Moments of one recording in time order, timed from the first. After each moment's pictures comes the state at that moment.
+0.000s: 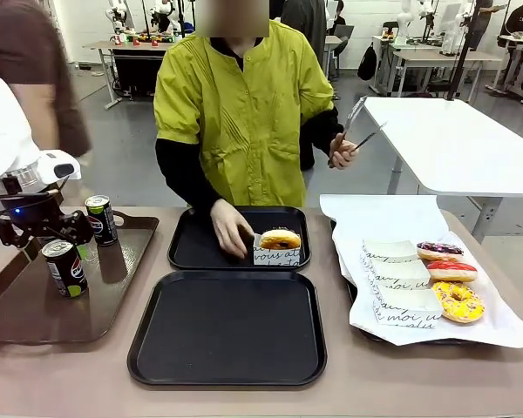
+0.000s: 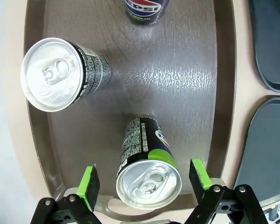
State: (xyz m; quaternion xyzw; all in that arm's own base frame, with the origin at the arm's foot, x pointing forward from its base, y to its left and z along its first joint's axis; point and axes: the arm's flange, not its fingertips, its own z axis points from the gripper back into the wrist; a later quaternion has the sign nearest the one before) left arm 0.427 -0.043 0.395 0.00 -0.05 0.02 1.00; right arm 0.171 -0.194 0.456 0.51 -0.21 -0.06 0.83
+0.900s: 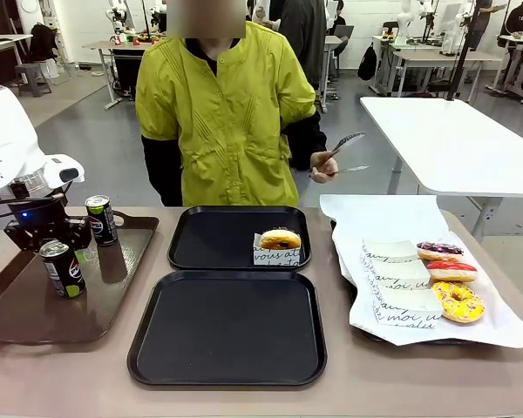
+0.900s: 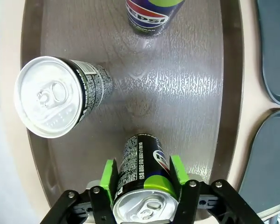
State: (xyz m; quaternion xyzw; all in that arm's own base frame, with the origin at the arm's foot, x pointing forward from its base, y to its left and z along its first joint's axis) left arm 0.439 -0.042 0.382 0.00 -0.06 0.02 1.00; right arm 0.171 -0.194 0.456 0.51 -0.21 -0.06 0.83
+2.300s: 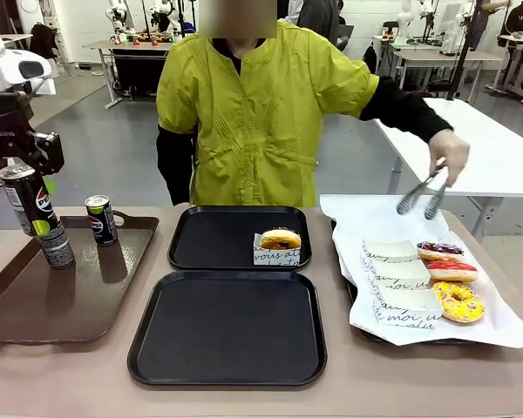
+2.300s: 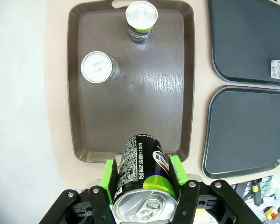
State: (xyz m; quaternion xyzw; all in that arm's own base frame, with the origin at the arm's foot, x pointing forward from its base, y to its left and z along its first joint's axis) left arm 0.411 -0.056 0.555 0.01 -0.07 0.02 1.00; right arm 0.171 -0.194 0.456 0.51 -0.21 -0.06 0.83
